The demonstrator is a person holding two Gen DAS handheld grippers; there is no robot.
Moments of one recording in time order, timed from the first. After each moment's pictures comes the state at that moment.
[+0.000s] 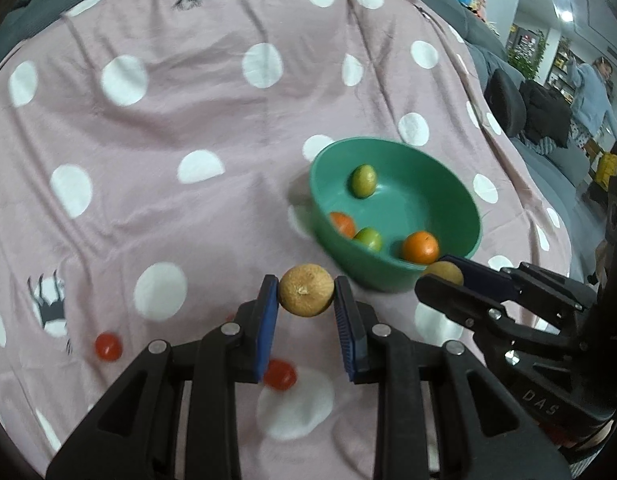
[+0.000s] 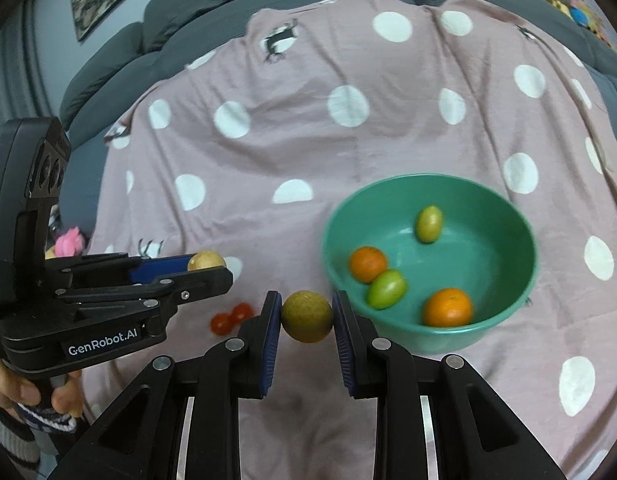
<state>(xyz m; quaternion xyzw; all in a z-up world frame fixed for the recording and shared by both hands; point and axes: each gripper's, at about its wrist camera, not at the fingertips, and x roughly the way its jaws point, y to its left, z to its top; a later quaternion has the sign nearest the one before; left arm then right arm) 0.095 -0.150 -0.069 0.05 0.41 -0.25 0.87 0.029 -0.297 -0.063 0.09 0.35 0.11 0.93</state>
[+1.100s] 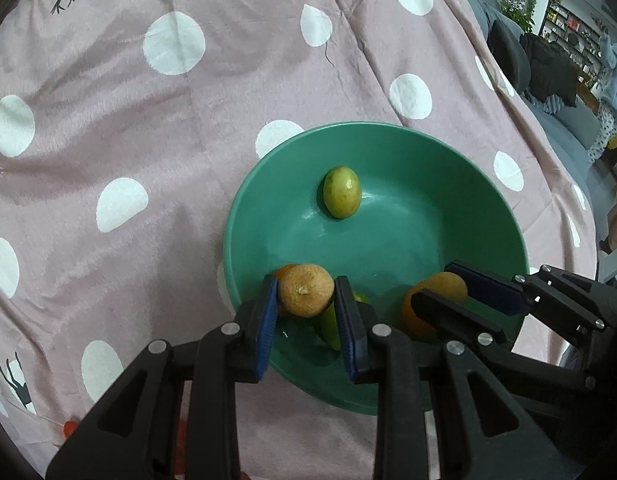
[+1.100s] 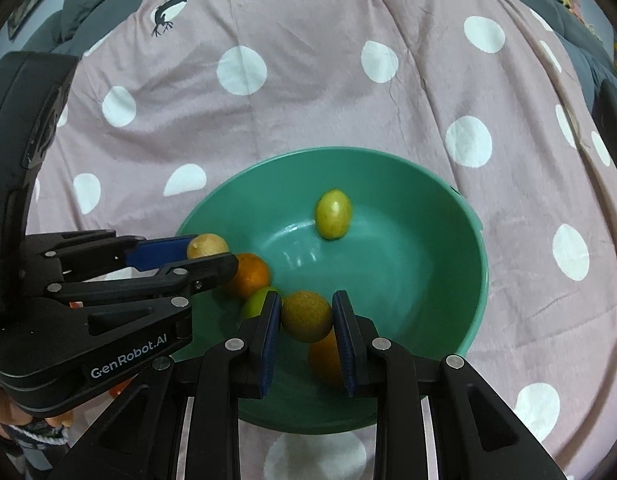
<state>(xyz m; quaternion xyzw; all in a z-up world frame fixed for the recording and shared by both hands) 0.169 -0.243 -0.106 0.11 0.45 -0.27 0.84 0.099 -0.360 -0.100 0.07 0.42 0.01 0.90</state>
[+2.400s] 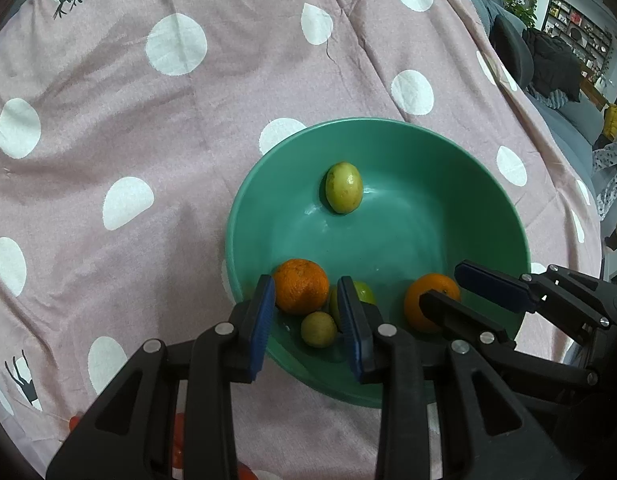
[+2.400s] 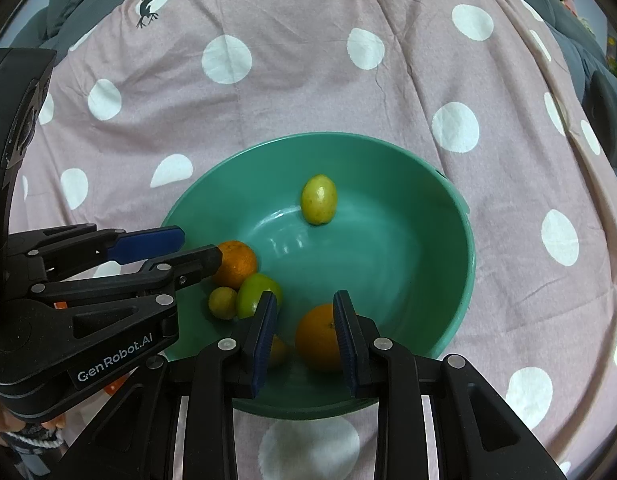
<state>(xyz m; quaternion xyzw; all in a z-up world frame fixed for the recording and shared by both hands) 0.166 -0.245 -0.104 0.12 0.46 -0.26 0.84 0.098 -0.360 -0.102 0.07 0.44 -0.01 0.89</state>
